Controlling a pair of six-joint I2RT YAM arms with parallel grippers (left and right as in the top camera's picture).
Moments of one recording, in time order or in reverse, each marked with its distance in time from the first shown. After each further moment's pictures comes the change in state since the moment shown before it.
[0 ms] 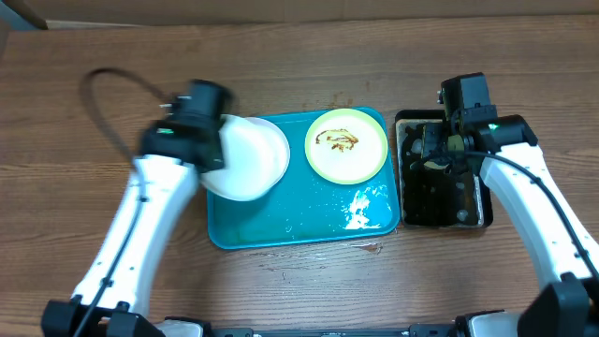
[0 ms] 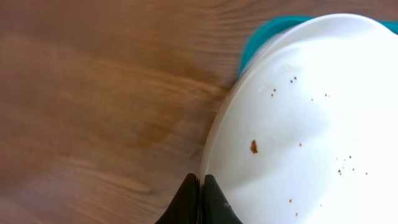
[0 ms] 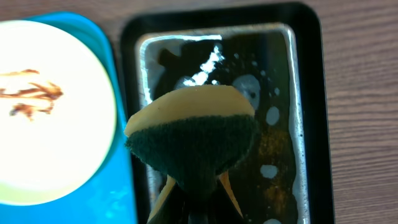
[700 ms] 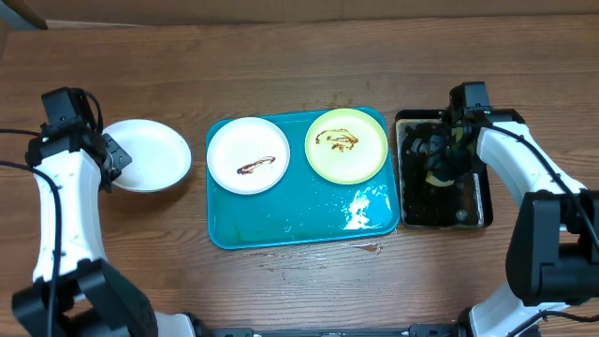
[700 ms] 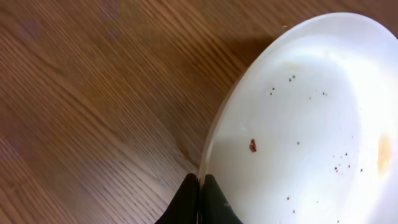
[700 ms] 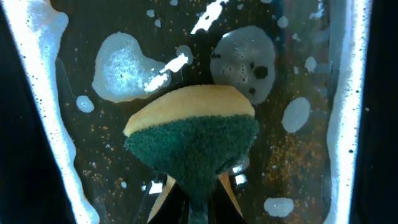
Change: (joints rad) left arm 0.515 0.126 0.003 0.120 0.103 -0.023; right arm -0.128 0.264 -0.029 0.072 -0.117 -0.087
